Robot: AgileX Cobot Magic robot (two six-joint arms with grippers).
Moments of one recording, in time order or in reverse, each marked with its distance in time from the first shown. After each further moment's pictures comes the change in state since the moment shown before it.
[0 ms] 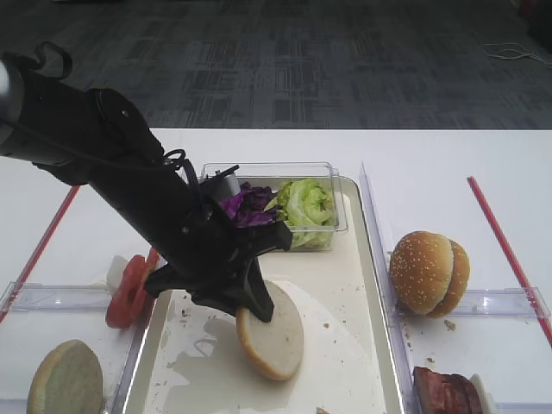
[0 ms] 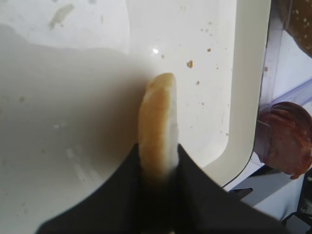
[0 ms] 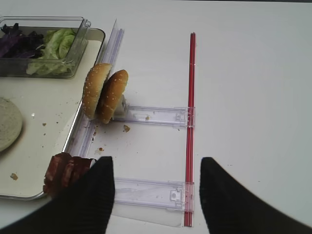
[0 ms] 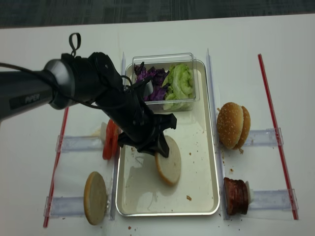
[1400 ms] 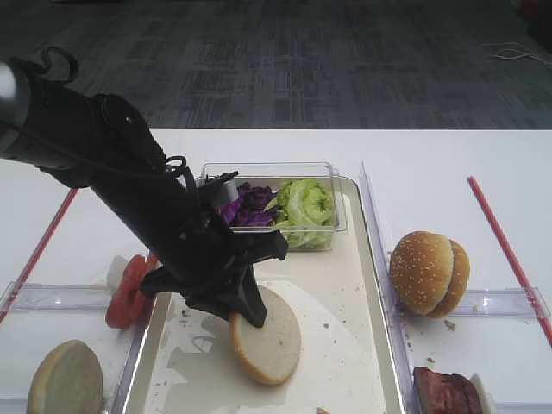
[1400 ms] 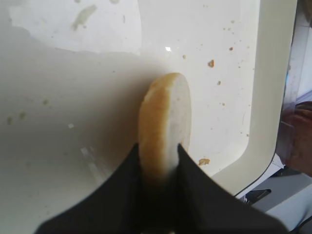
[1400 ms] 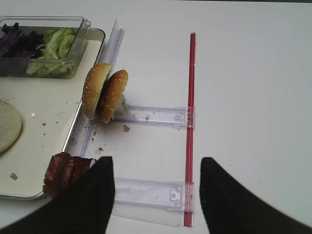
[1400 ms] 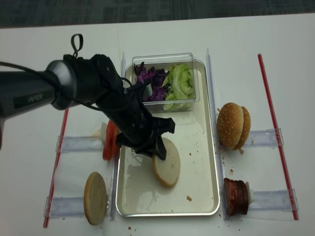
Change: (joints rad) left arm 0.001 0.015 0.000 0.047 -0.013 -0.001; right arm 0.000 0.000 0.000 0.000 0.000 -0.002
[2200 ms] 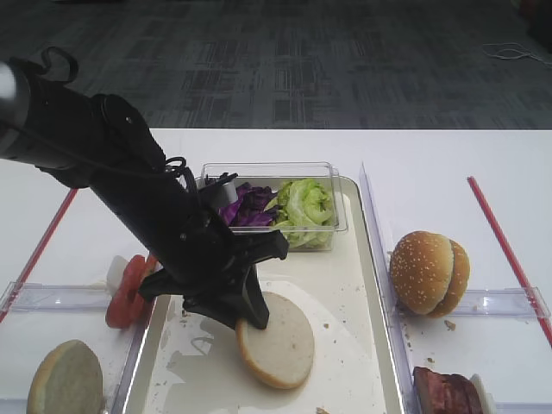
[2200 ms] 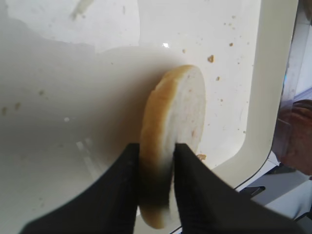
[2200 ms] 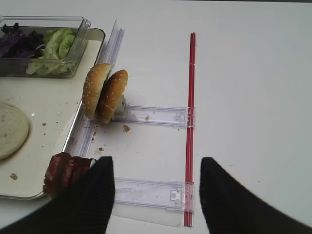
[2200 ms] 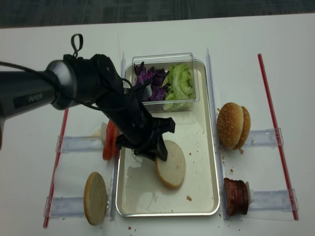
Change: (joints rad) left arm 0.000 0.001 0.000 -0.003 0.018 -0.025; right arm 0.000 0.000 0.000 0.000 0.000 0.000
